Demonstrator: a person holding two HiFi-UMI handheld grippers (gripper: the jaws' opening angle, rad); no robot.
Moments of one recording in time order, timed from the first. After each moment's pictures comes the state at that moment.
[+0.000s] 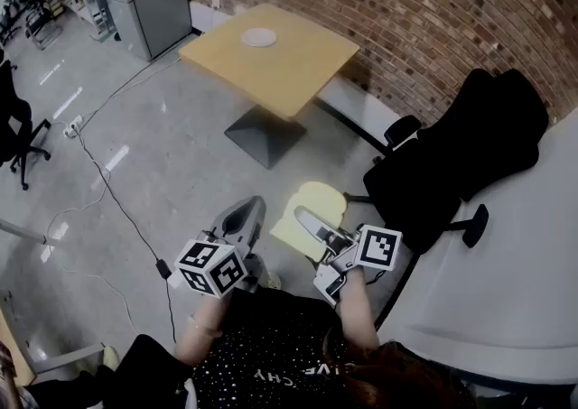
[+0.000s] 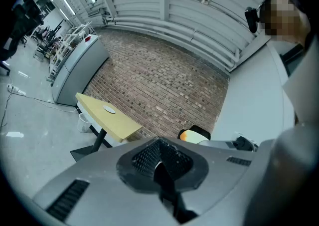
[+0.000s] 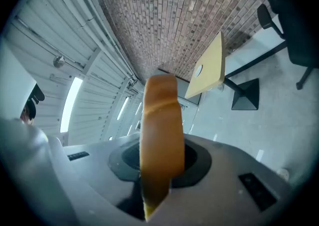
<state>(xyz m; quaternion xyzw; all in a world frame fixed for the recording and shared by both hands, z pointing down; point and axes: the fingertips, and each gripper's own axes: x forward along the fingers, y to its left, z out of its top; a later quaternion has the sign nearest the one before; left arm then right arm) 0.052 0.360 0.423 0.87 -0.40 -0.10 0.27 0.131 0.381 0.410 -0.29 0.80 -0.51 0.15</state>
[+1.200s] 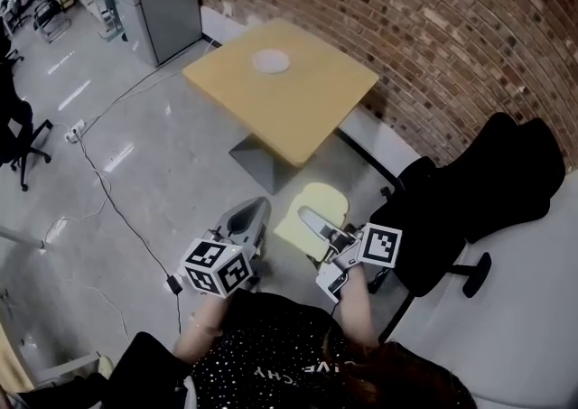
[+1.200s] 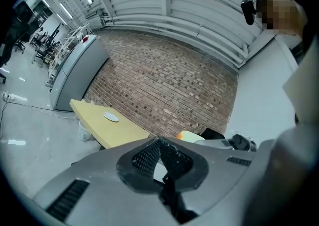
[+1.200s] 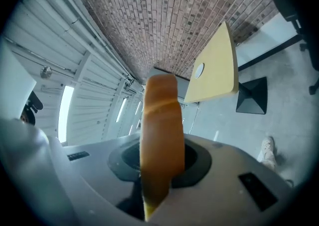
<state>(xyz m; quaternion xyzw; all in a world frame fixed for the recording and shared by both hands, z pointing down) 0.054 0.207 0.417 0.86 -0.42 -0.08 0.26 0.133 0.219 0.415 -0.27 0.78 -0.54 0.14</state>
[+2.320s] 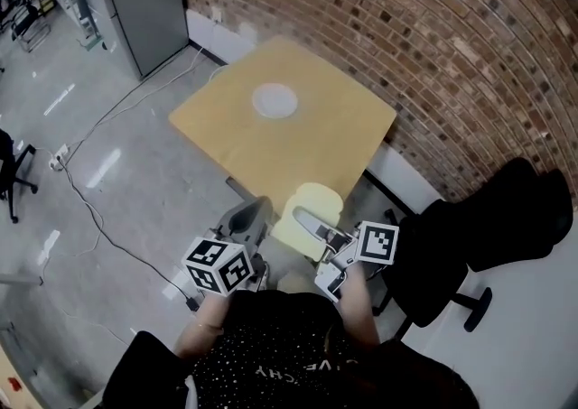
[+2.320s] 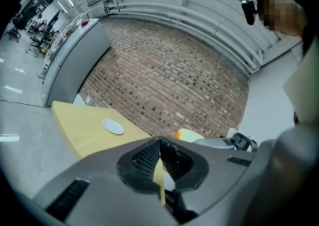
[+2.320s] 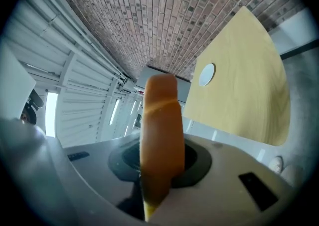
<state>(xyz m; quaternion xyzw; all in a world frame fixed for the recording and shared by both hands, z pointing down) 0.012 -0.063 0.432 0.86 -0.40 -0.08 0.29 0.076 -0.045 0.424 -0.28 0.77 -0.56 0.12</state>
